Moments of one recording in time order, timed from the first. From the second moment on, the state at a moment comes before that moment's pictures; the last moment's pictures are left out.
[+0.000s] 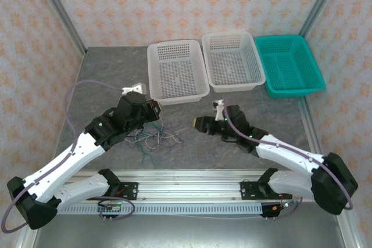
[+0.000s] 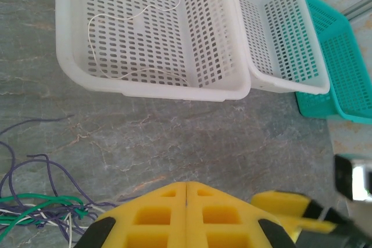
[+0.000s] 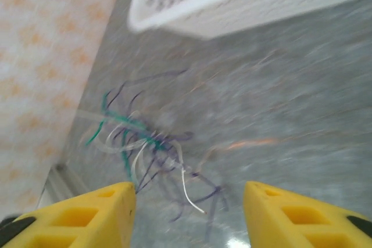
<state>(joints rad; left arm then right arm) -0.66 0.96 0.96 -0.61 -0.19 -0.86 0.76 1.14 0.54 0.10 -0.24 0.76</state>
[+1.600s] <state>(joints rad) 0.24 0.85 1.01 -0.82 0.16 -0.85 0.54 1.05 0.31 0.19 0.07 0.94</state>
